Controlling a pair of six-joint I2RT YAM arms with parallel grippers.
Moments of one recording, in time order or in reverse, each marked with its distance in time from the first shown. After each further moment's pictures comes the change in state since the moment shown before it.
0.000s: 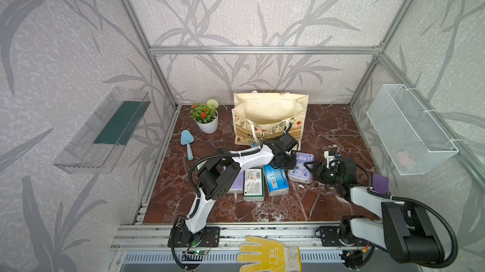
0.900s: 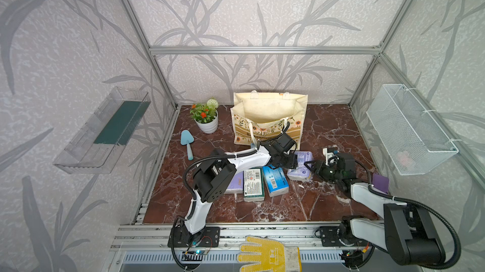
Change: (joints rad) left arm 0.005 -0.073 -0.072 0.073 -0.028 0.019; right arm 0.012 -0.017 0.085 -0.142 0.016 -0.071
